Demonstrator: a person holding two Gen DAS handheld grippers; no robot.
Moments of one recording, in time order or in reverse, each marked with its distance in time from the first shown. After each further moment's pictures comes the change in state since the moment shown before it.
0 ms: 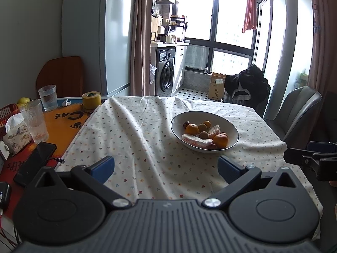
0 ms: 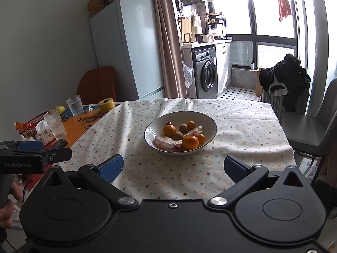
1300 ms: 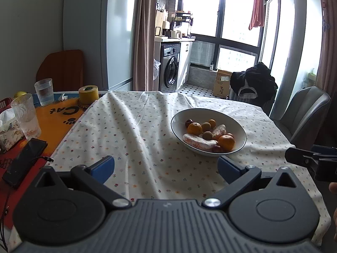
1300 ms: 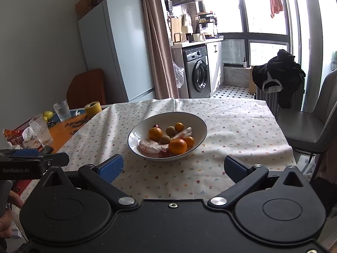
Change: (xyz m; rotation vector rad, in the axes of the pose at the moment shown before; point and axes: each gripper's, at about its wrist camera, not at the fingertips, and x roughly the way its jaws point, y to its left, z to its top) left arm 0.040 -0.012 0.004 -0.018 0.023 0.020; right arm 0.035 -0.020 0.002 0.033 -0.011 -0.038
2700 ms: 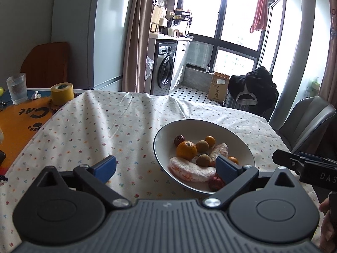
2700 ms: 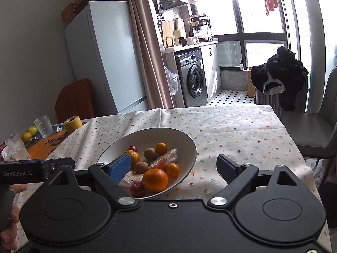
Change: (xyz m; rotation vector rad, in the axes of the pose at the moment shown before) left arm 0.113 -0.016 0.031 -0.058 0.001 -0.036; right arm 0.100 -0.042 0.019 0.051 -0.044 -0.001
